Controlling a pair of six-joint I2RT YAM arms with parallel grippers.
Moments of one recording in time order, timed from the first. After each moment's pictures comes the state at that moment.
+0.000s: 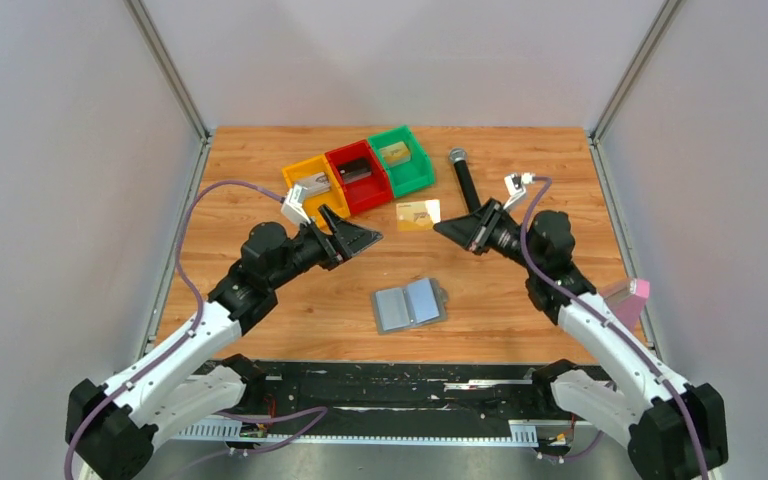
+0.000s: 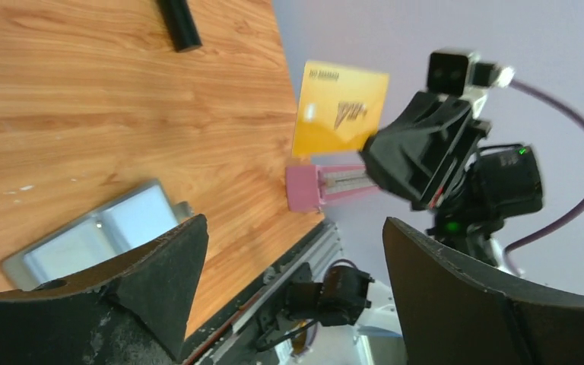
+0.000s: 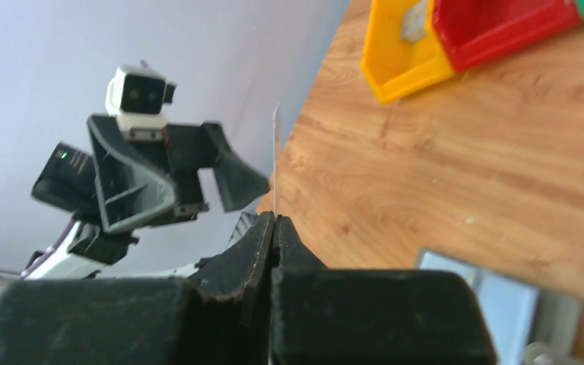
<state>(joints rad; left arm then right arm) -0.61 0.90 0.62 0.17 0.26 -1.08 0.42 0.92 0.57 0.33 -0.50 0.99</state>
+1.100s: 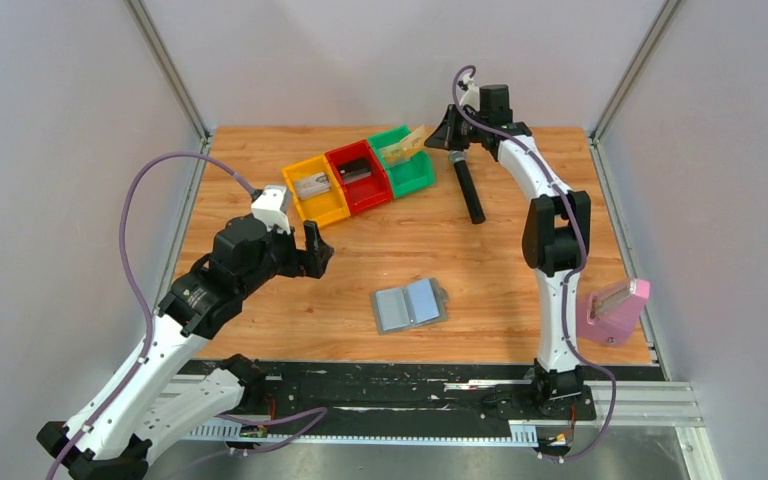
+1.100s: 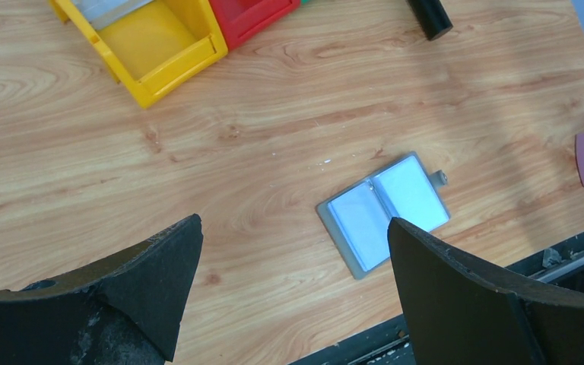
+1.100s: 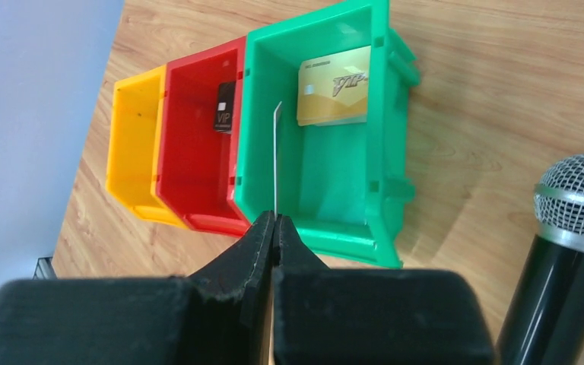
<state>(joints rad) -0.60 0.76 0.95 -0.64 -0.12 -0.37 0.19 2.29 2.09 -0.35 -0.63 0.36</state>
